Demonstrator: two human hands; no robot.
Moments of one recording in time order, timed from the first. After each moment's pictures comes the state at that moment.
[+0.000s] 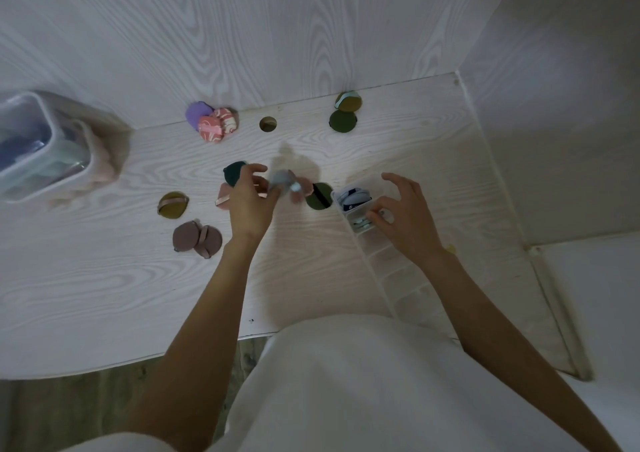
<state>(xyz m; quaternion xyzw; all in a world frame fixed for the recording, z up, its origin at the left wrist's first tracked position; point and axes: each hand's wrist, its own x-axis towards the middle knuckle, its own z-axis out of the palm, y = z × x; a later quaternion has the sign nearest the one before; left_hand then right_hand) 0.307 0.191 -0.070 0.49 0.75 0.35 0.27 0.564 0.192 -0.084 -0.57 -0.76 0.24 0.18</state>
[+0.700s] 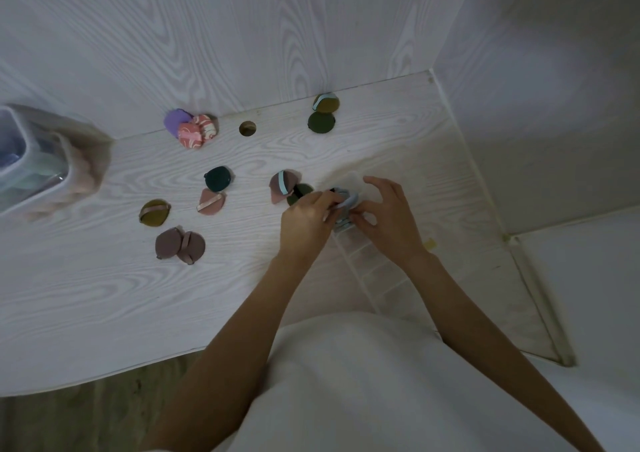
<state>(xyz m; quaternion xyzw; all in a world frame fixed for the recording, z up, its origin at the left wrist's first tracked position) 0.407 0.172 -0.074 0.74 0.59 0.30 0.09 0.569 0.180 -0.079 -0.55 -0.77 0.20 0.26</state>
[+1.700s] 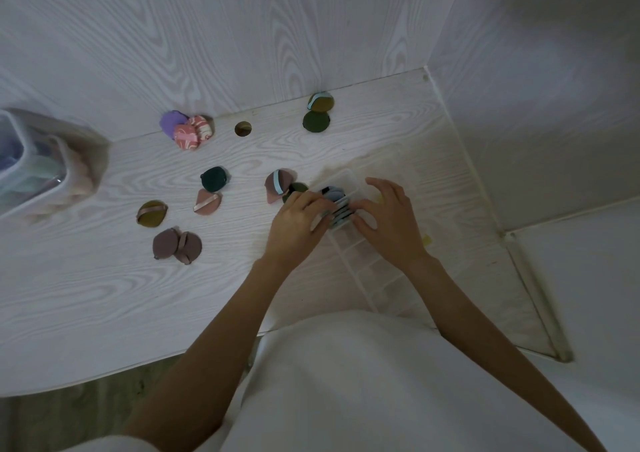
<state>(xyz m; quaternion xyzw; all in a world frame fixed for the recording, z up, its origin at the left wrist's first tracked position) 0.391 0.167 -0.087 0.79 0.55 0.25 0.12 0.582 0.171 -0.089 -0.58 -0.76 0.20 0.20</state>
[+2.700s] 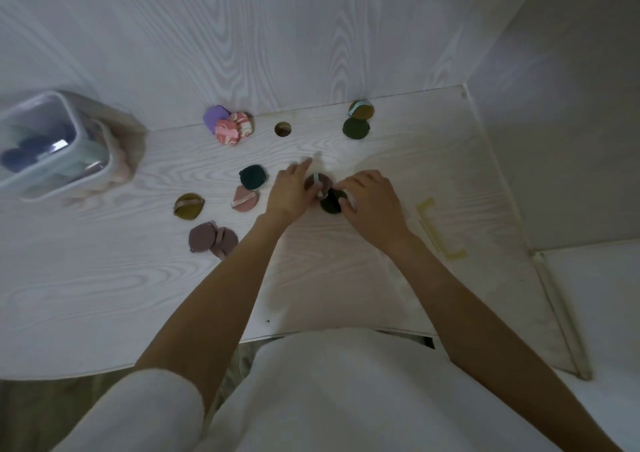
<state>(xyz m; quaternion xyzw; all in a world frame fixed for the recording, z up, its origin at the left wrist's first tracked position) 0.311 0.233 -0.098 0.65 0.70 0.12 0.26 0.480 0.206 -0.052 -0.54 -0.81 0.16 0.15</state>
